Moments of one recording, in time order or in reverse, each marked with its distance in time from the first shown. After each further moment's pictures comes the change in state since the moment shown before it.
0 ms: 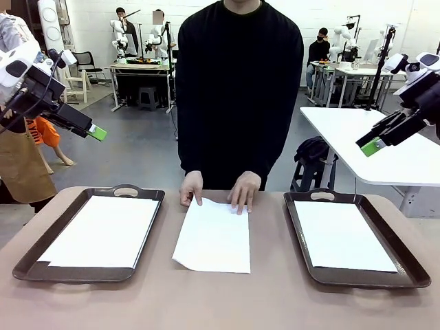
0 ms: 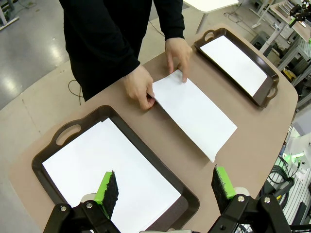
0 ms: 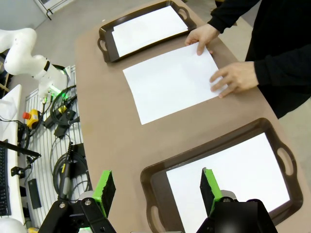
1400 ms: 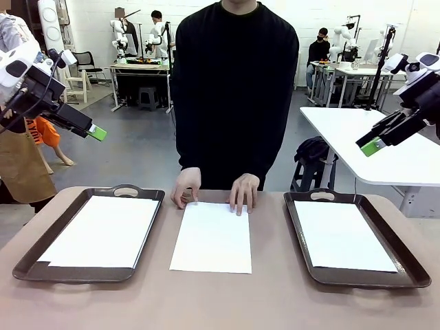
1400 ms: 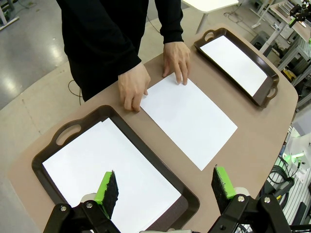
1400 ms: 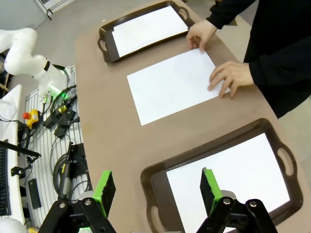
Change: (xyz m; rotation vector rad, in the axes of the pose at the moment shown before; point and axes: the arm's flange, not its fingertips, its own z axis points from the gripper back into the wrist) left arm 0.000 0.000 0.000 0.000 0.000 0.000; right arm 0.000 0.000 0.000 0.001 0.000 0.000
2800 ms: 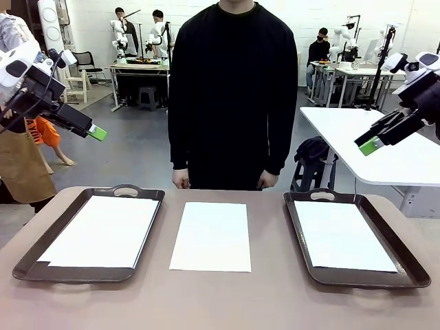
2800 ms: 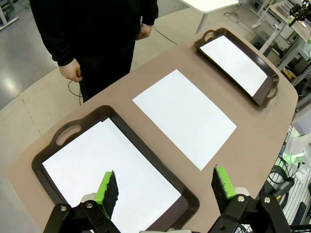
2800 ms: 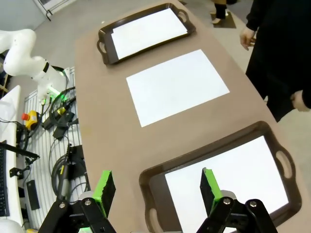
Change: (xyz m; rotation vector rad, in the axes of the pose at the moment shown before) left arm 0.000 0.000 0.000 0.000 0.000 0.000; right arm 0.001 -0.001 -0.001 -0.004 -0.010 0.006
